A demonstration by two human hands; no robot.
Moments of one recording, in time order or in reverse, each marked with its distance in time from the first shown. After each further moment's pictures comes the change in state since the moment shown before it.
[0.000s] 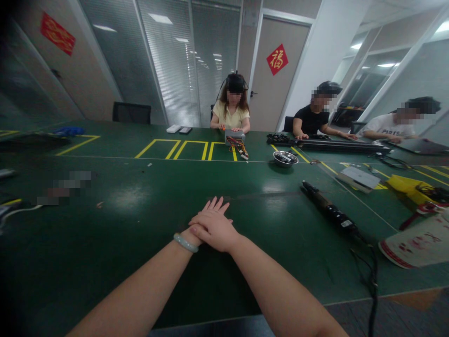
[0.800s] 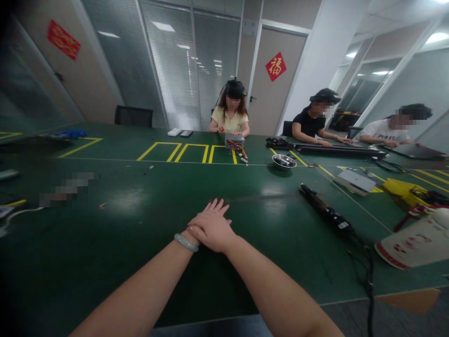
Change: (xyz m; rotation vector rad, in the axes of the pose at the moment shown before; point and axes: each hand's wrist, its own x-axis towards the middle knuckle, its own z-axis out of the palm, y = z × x) left_hand 0.001 0.000 -0.006 0.036 -0.007 -0.027; right_hand 0.006 -0.011 0.008 -0.145 -0.034 0.012
